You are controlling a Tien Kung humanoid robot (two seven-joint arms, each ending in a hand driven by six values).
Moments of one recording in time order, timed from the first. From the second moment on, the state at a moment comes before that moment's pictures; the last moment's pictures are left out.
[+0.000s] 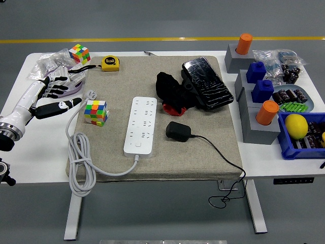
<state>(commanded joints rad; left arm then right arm) -0.10 0.35 -1.44 -1.55 1.65 -0.01 0.17 0.09 -0.22 1.34 0.21 -1.01 0.10 -0.21</state>
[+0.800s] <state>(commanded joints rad) -0.10 0.35 -1.44 -1.55 1.65 -0.01 0.17 0.09 -0.22 1.33 0.21 -1.00 0.10 -0.21</state>
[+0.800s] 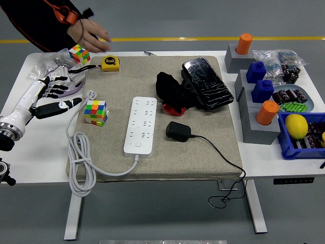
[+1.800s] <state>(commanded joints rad) -0.11 0.35 -1.43 -1.55 1.64 -0.01 0.17 0.09 -0.23 1.32 0.21 -1.00 0.10 -0.21</state>
